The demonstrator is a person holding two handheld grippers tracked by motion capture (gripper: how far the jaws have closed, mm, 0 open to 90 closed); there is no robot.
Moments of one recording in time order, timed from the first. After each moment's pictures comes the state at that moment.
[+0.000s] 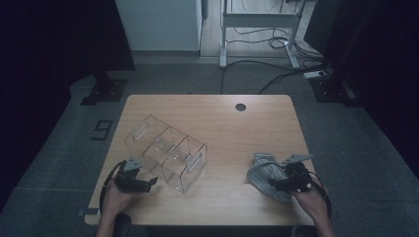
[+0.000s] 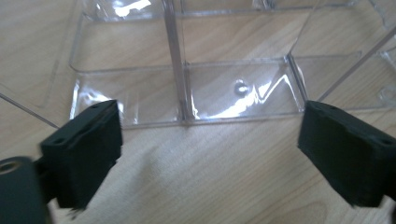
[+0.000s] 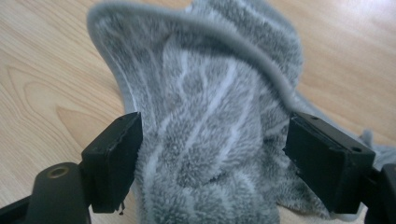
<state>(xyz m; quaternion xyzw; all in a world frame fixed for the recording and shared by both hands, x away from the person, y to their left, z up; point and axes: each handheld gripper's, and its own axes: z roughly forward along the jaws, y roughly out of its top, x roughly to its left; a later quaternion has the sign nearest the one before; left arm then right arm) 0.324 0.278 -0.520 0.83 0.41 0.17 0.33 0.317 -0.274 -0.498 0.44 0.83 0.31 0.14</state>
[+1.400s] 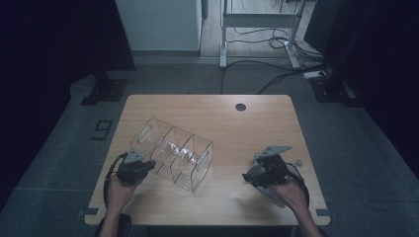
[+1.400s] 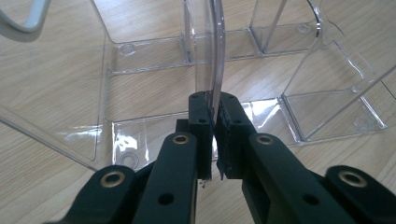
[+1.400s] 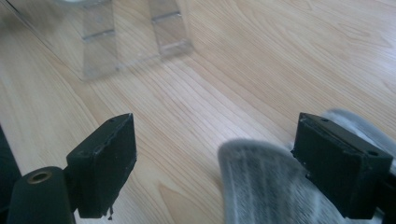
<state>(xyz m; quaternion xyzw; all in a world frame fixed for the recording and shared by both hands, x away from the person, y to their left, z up) 0.330 0.260 -0.489 0.82 0.40 0.18 0.36 0.327 -0.202 -0.463 0.36 0.84 0.38 0.10</state>
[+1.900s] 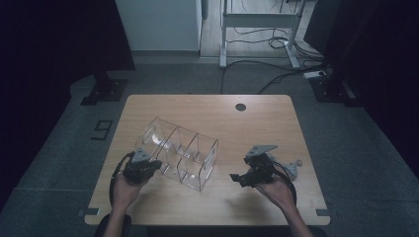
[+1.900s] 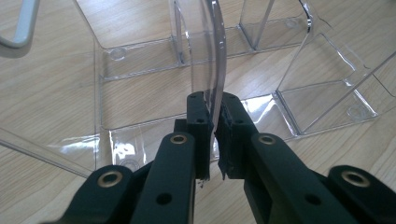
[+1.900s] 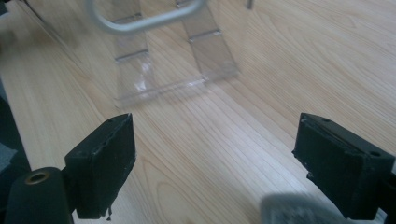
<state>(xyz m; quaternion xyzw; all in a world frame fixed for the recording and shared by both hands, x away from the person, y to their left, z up) 0.333 0.242 -0.487 0.83 0.39 0.17 0.36 0.333 -0.167 -0.466 0.34 0.85 0.40 0.08</state>
